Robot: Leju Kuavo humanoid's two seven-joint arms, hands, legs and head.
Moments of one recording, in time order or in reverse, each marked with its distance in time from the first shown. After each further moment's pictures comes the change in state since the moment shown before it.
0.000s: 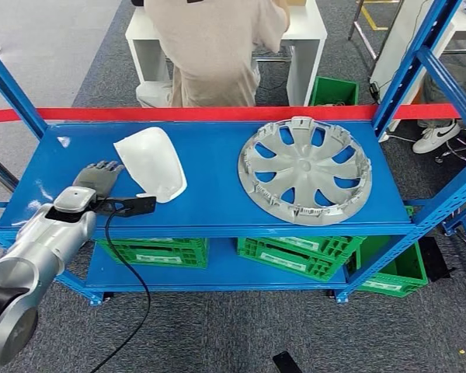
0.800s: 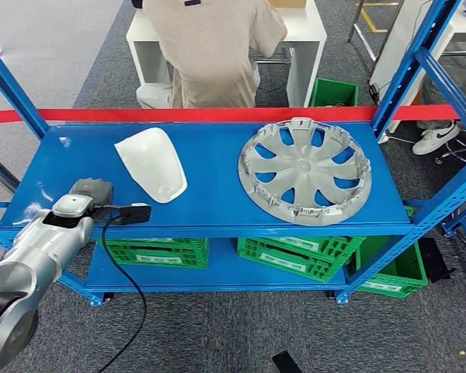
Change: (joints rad) left arm 0.018 0.015 -0.003 0.009 -0.003 -0.080 0.019; right arm -0.001 0.000 0.000 0.000 0.006 0.002 0.001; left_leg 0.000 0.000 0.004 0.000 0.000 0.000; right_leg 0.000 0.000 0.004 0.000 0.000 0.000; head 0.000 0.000
